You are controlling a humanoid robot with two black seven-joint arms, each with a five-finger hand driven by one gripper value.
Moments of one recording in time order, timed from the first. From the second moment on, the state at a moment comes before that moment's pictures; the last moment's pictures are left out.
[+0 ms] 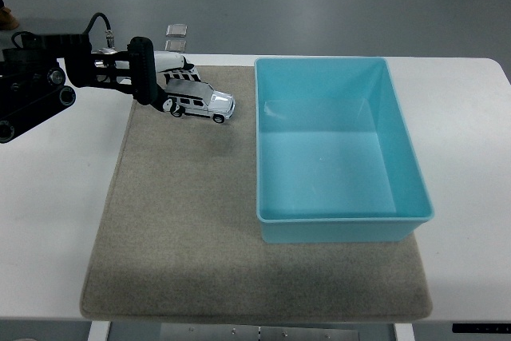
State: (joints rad) left arm -1.13 0.57 -0.24 -0.96 1.37 -0.25 -0.16; right arm 0.03 0.00 -0.02 0.10 -0.03 0.18 0.06
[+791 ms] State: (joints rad) left arm -1.24 0.56 -0.29 -0.97 1.32 -0.27 -0.16; right arm 0.03 0.00 -0.02 0.10 -0.03 0.18 0.06
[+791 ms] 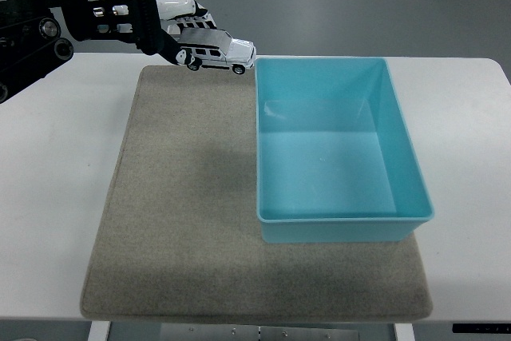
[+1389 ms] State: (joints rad) left arm -1.26 0.41 -0.29 -1.02 1.32 -0.26 -0.16; right arm 0.03 0.00 -0.02 0.10 -0.03 0.18 0.06
